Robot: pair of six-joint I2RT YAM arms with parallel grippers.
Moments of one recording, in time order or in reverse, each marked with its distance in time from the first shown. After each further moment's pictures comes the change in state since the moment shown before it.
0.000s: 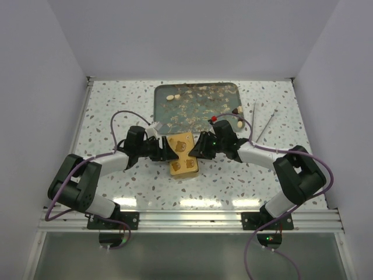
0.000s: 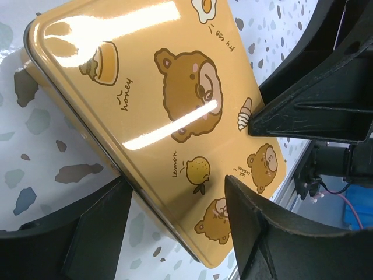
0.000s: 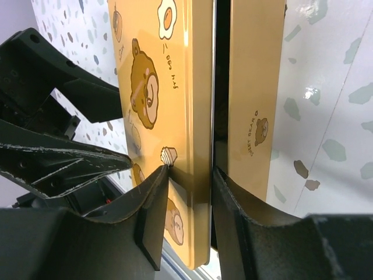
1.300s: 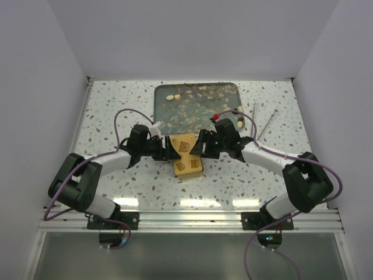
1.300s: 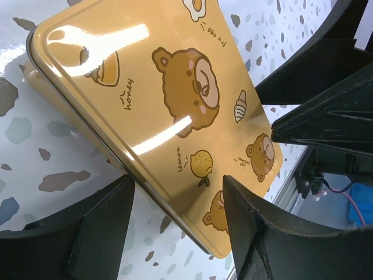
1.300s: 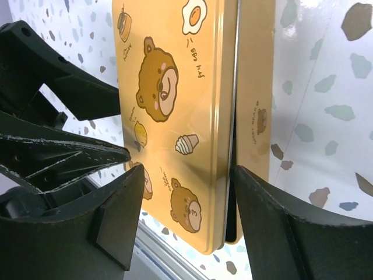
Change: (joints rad) left arm -0.042 0.006 0.040 -0.043 -0.030 0.007; right arm 0.000 -0.082 0.026 -0.142 0.077 -0.090
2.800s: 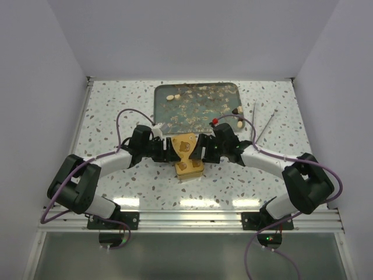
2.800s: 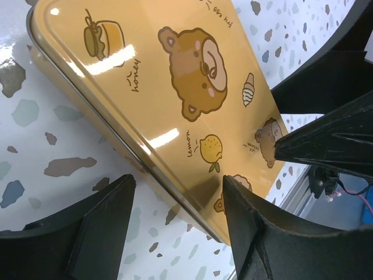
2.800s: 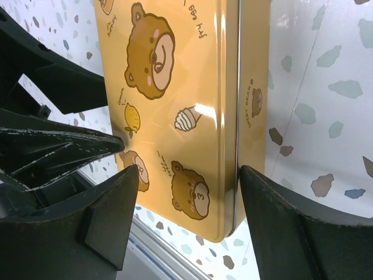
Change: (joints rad) left arm -0.032 -0.017 0.024 -0.099 -0.068 0.023; right arm 0.034 -0.017 -0.049 0.014 0.021 0.019
